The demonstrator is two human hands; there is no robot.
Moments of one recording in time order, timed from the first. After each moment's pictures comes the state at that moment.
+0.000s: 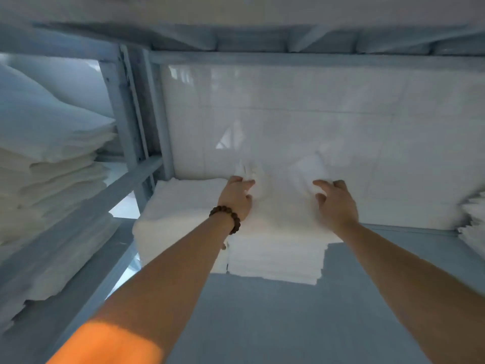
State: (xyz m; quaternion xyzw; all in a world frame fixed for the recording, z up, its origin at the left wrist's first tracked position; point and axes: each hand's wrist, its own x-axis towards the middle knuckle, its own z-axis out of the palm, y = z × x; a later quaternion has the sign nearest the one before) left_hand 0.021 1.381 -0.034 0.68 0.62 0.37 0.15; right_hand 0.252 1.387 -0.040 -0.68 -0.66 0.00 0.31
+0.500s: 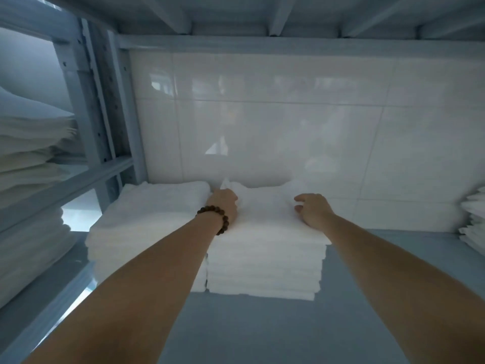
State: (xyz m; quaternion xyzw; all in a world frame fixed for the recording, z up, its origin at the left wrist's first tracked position) left_hand 0.029 1.459 -0.093 0.72 0.67 0.17 0.04; right_hand 0.264 1.480 -0.107 -0.70 -0.67 0.09 0.21
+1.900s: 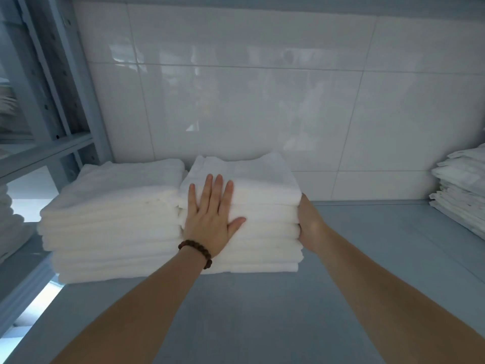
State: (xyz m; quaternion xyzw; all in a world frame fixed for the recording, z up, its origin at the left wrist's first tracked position) left_hand 0.041 1.430 -0.199 0.76 0.53 0.24 -0.30; right_hand 0.260 1.414 -0.163 -0.51 -0.35 0.57 0.54
